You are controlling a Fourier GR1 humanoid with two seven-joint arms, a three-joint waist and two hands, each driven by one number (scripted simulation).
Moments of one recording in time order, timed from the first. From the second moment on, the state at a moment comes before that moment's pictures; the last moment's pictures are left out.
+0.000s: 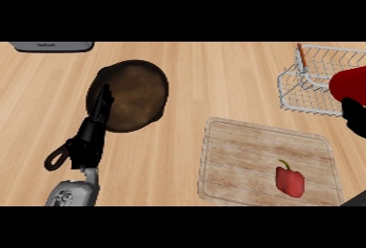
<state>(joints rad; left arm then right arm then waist) -0.13 0.05 -0.08 -1.54 -0.14 0.18 0.02 -0.82 -0.13 -0.22 -2.10 1.23 1.08 0.81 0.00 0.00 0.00</state>
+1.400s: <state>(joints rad) -0.13 0.03 -0.09 -1.58 -0.17 0.17 0.05 -0.91 -0.44 -0.43 -1.37 1.15 0.56 0.62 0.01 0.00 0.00</state>
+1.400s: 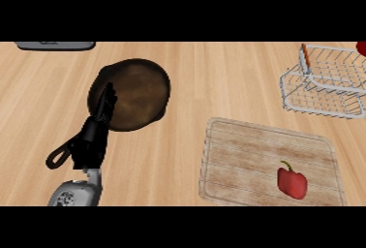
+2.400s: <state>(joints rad) -0.11 0.03 -0.08 -1.58 -0.17 0.19 0.05 -0.83 -0.50 -0.85 -1.47 0.84 0.33 0.70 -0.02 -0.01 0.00</state>
